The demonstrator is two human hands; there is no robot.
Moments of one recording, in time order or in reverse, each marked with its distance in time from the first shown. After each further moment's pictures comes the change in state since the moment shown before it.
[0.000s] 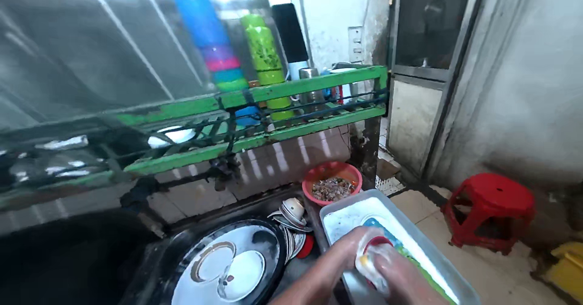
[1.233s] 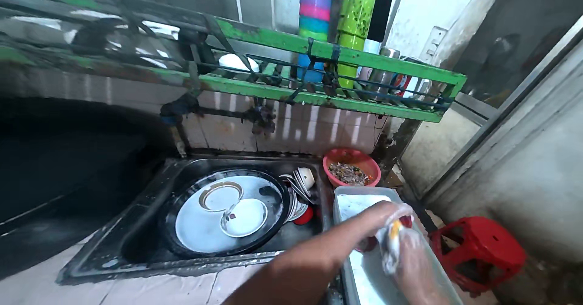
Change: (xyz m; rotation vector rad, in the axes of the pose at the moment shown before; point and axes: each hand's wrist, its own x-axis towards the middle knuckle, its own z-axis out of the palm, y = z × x) left_hand 0.007 0.016 -0.012 -0.112 0.244 -0.119; right_hand 0.009 0.001 0.007 -0.243 0.217 0.007
